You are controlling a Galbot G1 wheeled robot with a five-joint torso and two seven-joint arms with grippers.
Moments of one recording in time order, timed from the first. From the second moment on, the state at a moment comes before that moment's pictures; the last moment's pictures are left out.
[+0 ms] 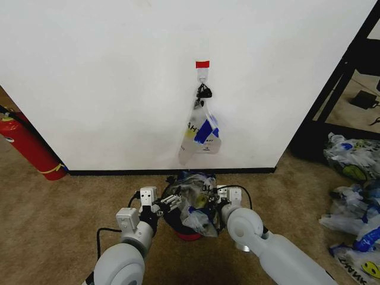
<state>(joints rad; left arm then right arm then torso) 1.35 -1.01 -0.08 -2.33 -0.73 0.35 -0.57 -0.95 1.07 -0.15 1.88 1.07 -0.50 0.72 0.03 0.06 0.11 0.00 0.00</state>
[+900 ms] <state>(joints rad) 0.90 -0.90 0.06 -2.25 -1.44 0.63 -0.90 -1.24 1.13 0.00 2.00 0.58 -0.09 0.42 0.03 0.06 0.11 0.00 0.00</state>
